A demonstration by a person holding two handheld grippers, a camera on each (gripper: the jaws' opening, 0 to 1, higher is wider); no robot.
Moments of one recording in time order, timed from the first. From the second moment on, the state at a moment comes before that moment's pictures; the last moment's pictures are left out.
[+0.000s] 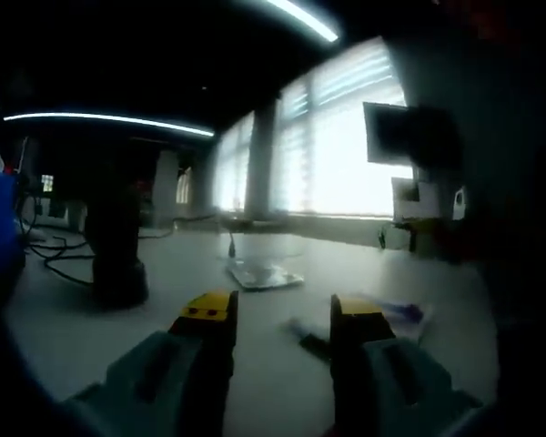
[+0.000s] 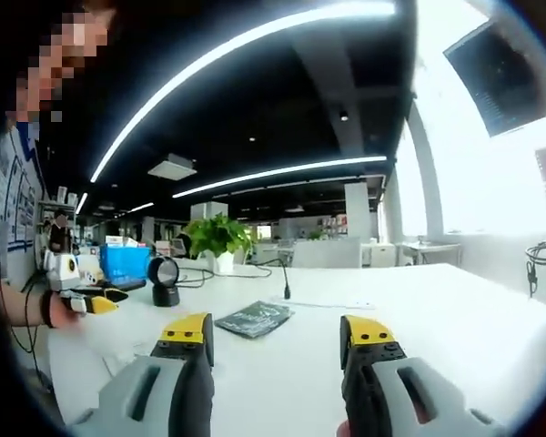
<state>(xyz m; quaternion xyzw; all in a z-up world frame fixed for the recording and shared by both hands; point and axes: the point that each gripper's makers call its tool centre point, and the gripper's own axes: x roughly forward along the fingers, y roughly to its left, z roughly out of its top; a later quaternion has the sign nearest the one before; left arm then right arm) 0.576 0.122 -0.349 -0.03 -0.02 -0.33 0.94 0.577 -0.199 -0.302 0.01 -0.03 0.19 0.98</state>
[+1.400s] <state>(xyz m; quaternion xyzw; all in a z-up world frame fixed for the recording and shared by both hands) 0.574 0.122 -0.344 -0.04 -0.03 -0.33 0.94 0.572 -0.203 -0.361 -0.03 -0.01 0.18 0.98</state>
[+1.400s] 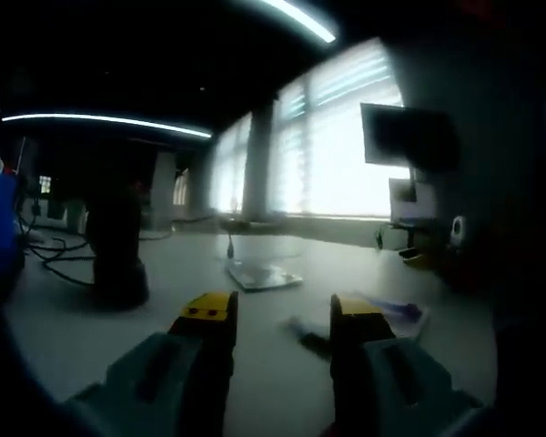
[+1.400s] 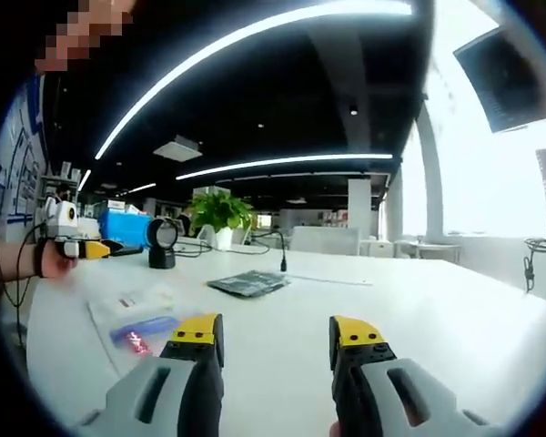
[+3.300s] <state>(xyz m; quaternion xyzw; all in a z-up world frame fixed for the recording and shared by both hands) 0.582 0.124 -0.353 -0.03 -0.02 -0.32 0.95 0.567 -0.161 -0.281 0.06 -0.07 0.21 0.97</state>
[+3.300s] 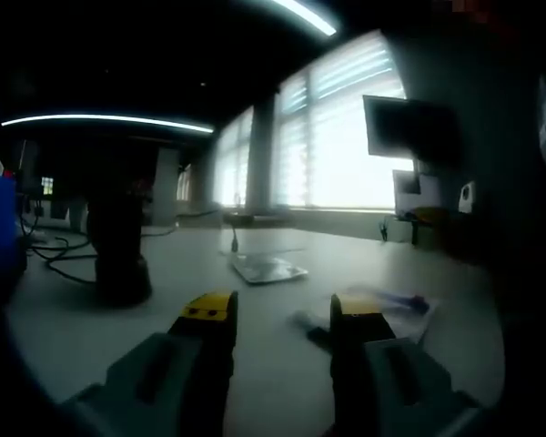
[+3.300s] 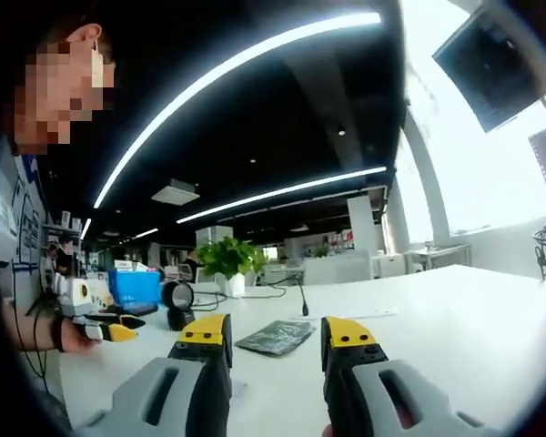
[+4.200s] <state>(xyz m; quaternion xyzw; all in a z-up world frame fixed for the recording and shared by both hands) 0.581 0.124 -0.352 -0.03 -0.02 -0.32 0.95 0.542 -0.016 -0.310 -0.20 -0.06 0.34 0.92</state>
